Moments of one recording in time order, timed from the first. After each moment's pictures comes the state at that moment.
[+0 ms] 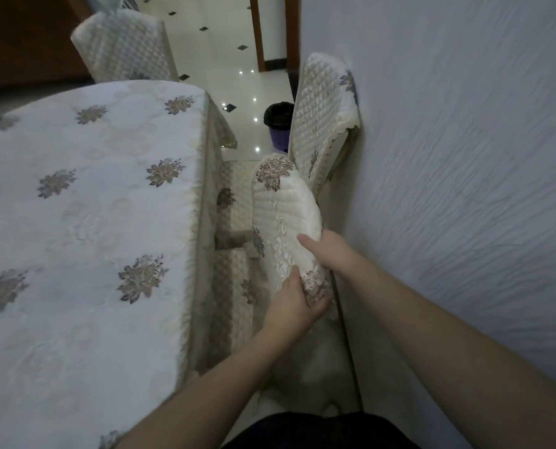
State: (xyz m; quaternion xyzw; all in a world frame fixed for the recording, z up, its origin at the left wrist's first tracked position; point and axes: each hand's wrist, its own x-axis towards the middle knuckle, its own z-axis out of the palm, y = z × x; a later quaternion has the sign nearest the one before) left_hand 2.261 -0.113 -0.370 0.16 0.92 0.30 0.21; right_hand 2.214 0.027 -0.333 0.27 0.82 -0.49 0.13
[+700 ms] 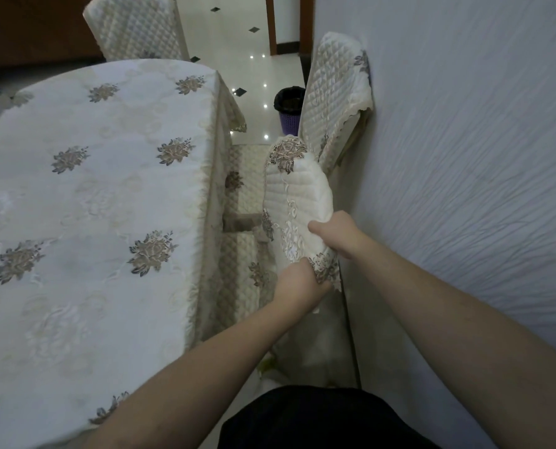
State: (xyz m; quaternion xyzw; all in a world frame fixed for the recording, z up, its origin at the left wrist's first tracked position) left_hand 2.263 -0.105 -0.365 0.16 0.94 0.21 0.20; right_hand 2.218 0.027 -0.346 0.30 0.80 -0.51 0.11
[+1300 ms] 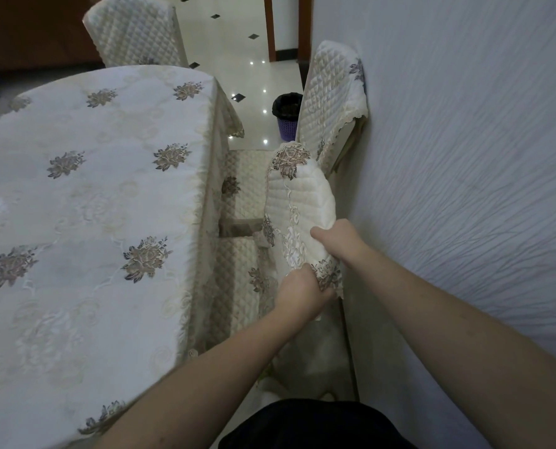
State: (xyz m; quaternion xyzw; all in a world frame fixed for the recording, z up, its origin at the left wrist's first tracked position) left_hand 2.269 -0.088 -0.367 0.16 0.95 0.20 0.19; right_hand 2.223 0.037 -0.340 0.30 0.82 -0.48 0.10
